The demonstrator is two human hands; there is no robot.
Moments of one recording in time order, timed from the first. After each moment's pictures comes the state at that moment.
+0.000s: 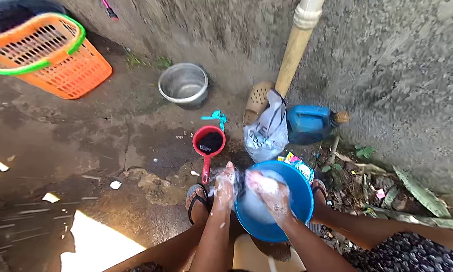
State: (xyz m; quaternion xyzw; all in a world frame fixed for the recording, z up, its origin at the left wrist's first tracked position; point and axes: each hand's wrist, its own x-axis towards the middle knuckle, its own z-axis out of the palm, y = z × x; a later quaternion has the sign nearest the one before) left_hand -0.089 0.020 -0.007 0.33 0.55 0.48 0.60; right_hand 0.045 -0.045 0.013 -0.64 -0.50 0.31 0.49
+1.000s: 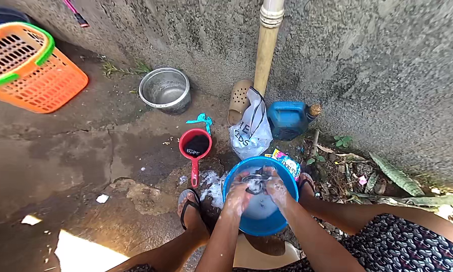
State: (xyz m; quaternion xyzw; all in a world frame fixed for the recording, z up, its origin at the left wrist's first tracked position) left_hand -0.035 -0.013 0.004 0.20 0.48 0.36 0.77; right_hand 0.106 -0.043 -0.004 -0.72 -0.30 0.51 0.37
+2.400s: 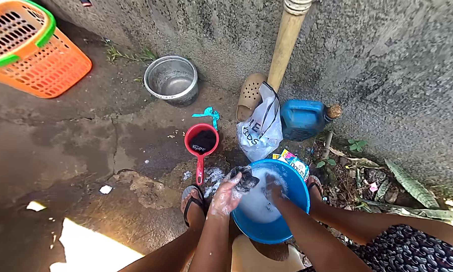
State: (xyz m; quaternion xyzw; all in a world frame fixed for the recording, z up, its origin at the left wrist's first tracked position) left_hand -0.086 0.013 -0.010 0.08 0.31 0.44 0.84; right_hand 0.105 -0.018 -0.091 -0.78 -0.49 0.38 -0.11
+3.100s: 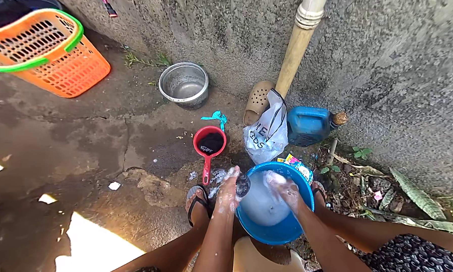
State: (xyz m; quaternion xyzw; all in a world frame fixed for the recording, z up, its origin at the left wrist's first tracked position) left_hand -0.084 0.021 0.000 0.15 0.55 0.43 0.70; right_hand 0.117 -0.034 -0.027 -0.75 -0.41 0.45 0.27
